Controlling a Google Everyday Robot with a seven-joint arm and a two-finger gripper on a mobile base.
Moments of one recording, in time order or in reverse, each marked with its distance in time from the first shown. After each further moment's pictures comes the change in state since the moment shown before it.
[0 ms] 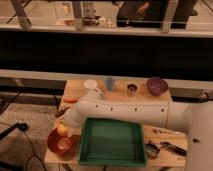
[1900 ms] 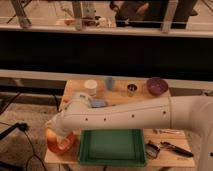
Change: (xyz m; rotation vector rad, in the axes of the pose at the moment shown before) arm -0.066 -0.005 -0.021 0.038 0.061 -0.032
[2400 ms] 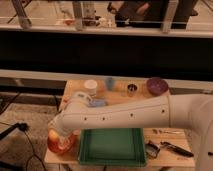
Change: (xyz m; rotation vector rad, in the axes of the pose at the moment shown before) arm 0.009 0.009 0.002 -0.052 0.031 0.003
